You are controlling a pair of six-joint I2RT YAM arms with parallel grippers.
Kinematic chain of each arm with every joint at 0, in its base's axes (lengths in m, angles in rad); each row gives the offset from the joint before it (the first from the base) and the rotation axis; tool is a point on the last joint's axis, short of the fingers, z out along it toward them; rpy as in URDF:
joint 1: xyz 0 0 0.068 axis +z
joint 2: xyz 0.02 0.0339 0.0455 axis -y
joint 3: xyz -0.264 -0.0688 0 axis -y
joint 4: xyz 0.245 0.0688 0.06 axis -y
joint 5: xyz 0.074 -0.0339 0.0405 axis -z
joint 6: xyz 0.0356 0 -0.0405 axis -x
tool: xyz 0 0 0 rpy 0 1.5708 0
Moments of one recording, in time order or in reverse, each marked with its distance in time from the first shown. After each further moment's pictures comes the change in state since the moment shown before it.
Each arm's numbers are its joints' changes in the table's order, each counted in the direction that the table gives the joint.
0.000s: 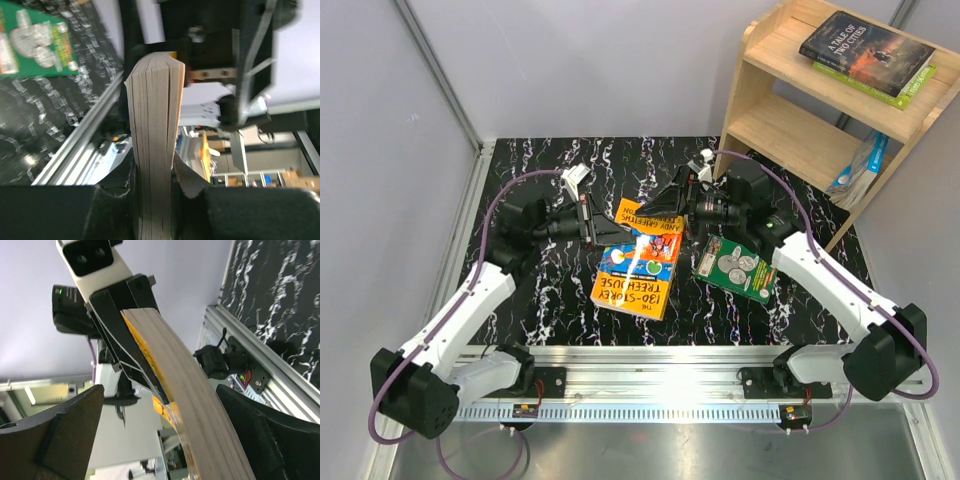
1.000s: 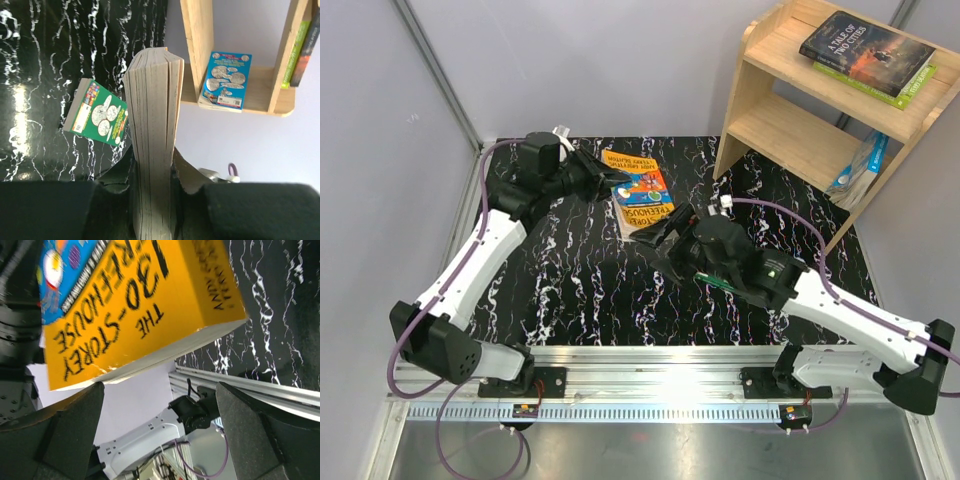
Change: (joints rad) left arm 0.010 -0.304 0.465 -0.455 -0.551 0.090; right arm 0.430 0.170 -0.050 -0.342 0.965 -0.232
